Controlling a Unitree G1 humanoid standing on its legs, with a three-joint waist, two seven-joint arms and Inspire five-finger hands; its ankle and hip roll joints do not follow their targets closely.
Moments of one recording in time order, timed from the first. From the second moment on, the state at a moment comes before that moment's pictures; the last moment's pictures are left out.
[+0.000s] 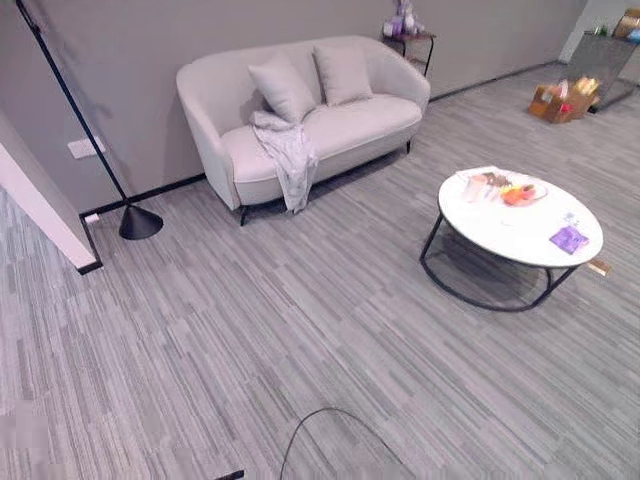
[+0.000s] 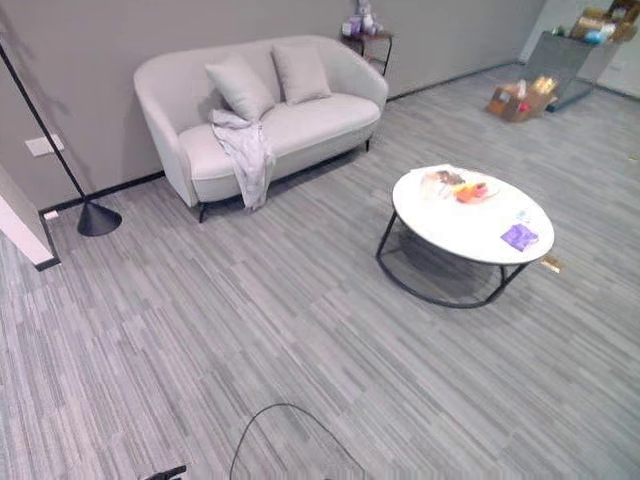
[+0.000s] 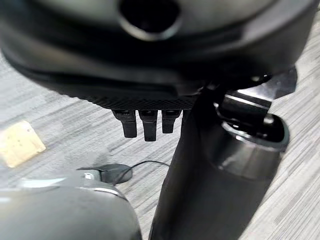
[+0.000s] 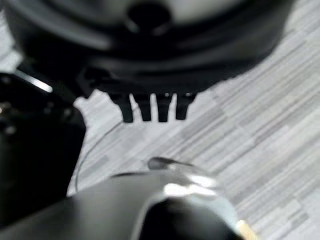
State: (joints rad) left arm -0.07 0.18 -0.17 1.38 -0.35 -0.08 -0.06; right arm -0.03 -0.22 0.23 1.39 0.26 -0.01 0.02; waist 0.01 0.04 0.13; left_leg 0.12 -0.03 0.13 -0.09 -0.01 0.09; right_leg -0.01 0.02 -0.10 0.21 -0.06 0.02
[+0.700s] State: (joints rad) left arm -0.07 0.19 -0.16 1.45 -0.28 -0.10 -0.04; right arm -0.01 -0.20 0.32 1.36 0.19 -0.01 0.04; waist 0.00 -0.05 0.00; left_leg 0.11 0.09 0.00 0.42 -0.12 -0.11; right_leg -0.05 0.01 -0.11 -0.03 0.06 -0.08
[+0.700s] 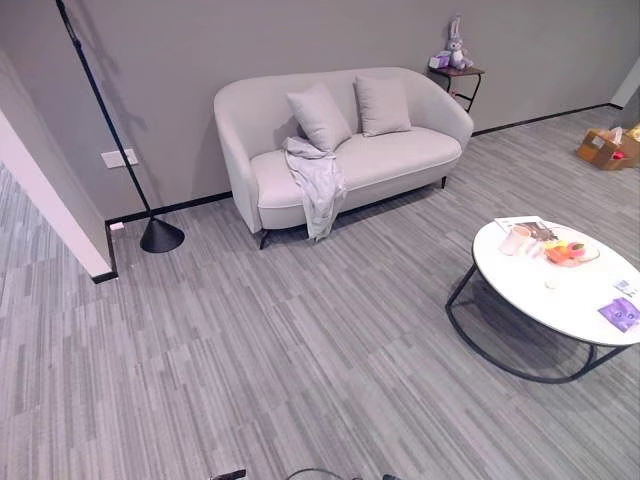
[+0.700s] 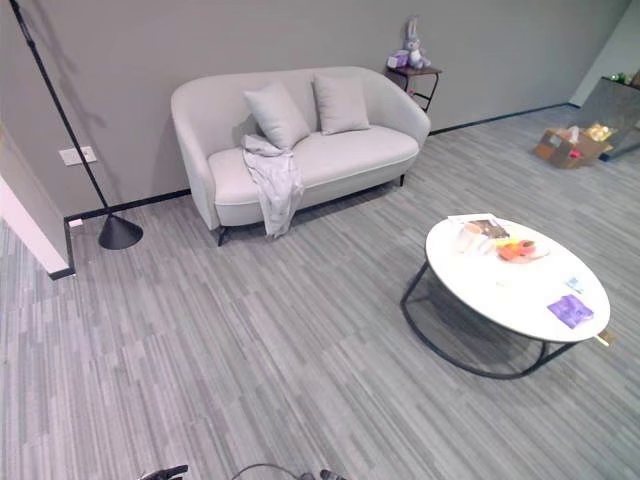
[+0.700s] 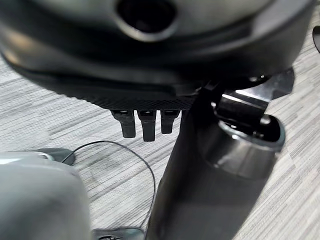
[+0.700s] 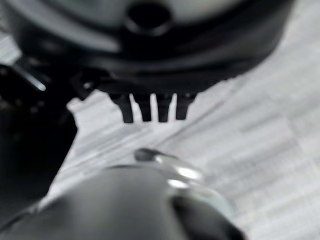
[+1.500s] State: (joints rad) left arm 0.03 0.26 -0.18 1.44 -0.23 -0.03 -0.03; right arm -0.03 -0.21 0.40 1.36 0.05 -0.01 0.04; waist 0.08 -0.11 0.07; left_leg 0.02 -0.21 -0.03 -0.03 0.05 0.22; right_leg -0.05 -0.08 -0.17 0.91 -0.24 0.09
